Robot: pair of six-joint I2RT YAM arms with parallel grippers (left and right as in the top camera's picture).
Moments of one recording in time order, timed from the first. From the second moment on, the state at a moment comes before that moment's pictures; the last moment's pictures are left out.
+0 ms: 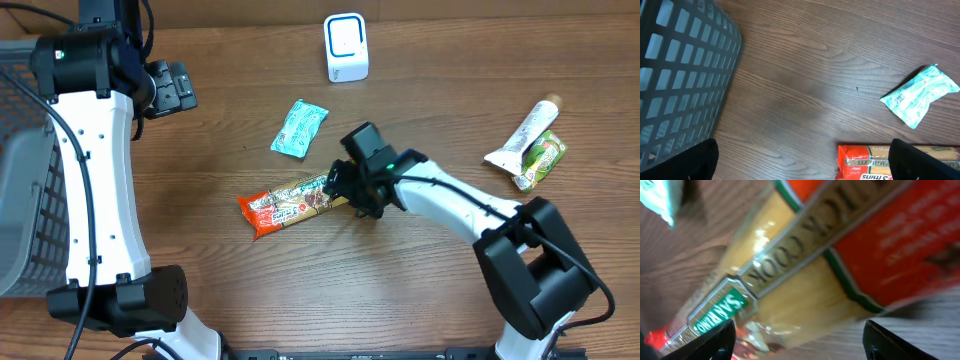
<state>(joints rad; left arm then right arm) 0.08 1.82 2.19 -1.54 -0.20 -0.26 0.63 1.90 1.20 -0.46 -0.20 1.03</state>
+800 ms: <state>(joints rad) 0.08 1.82 2.19 -1.54 -0.20 -0.26 0.52 1.93 1.21 -0.40 -0.12 0.88</state>
